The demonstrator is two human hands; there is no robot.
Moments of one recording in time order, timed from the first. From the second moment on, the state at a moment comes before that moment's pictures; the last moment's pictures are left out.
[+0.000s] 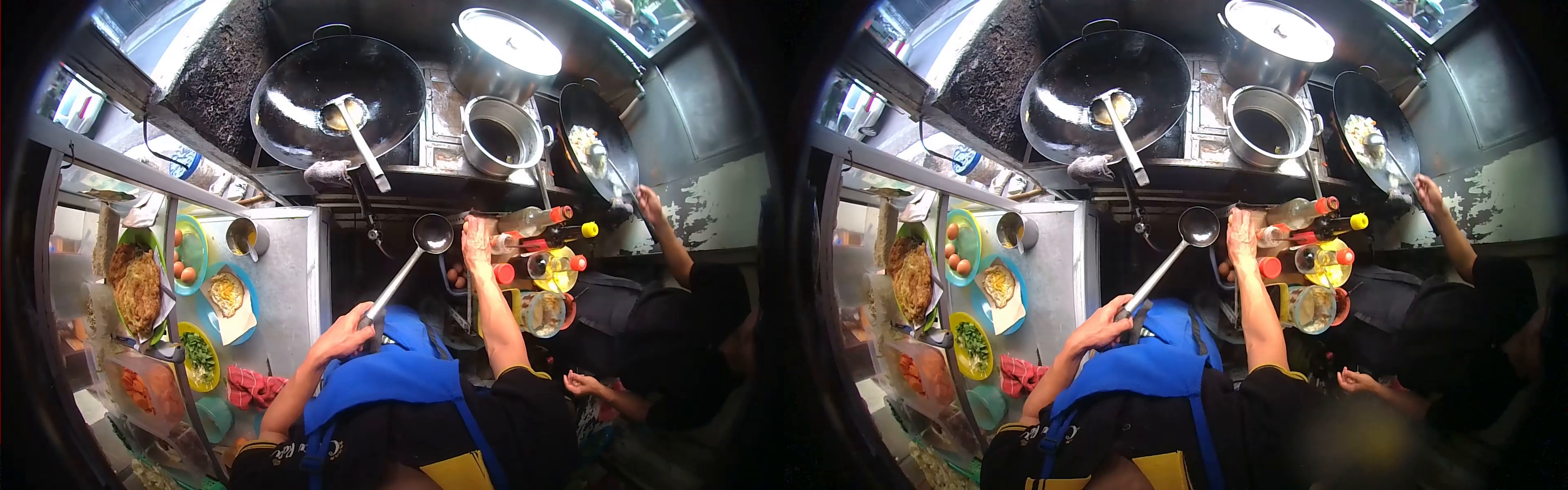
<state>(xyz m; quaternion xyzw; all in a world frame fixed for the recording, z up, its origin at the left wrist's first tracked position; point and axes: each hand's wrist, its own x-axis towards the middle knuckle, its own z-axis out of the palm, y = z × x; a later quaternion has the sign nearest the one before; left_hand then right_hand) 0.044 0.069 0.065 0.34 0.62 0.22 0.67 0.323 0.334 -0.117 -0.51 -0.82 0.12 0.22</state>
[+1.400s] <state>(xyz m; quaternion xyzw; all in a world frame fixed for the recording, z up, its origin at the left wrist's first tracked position) 0.040 0.043 0.067 0.43 0.62 0.22 0.62 0.260 0.310 0.016 -0.53 -0.74 0.39 0.11</state>
